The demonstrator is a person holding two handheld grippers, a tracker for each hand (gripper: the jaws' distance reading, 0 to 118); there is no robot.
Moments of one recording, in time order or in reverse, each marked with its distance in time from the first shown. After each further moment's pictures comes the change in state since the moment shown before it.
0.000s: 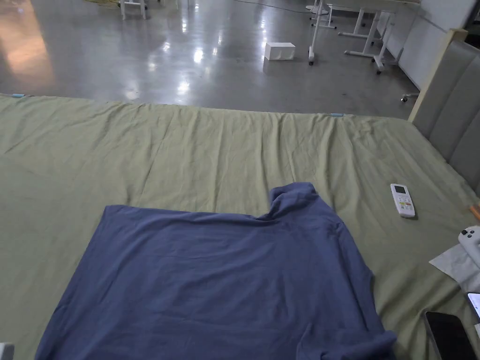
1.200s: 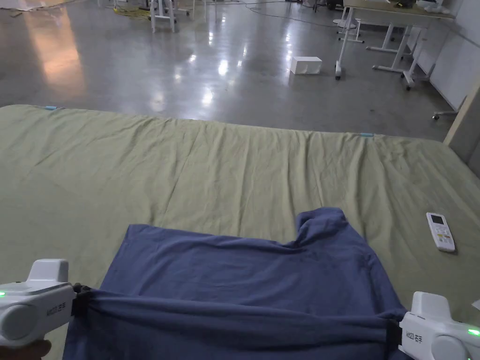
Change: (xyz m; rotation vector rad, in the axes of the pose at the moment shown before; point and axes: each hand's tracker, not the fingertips) left arm 0.023 0.146 -0.025 0.279 0.008 0.007; right arm 0.007 0.180 -0.029 0.186 -0.009 -0.131
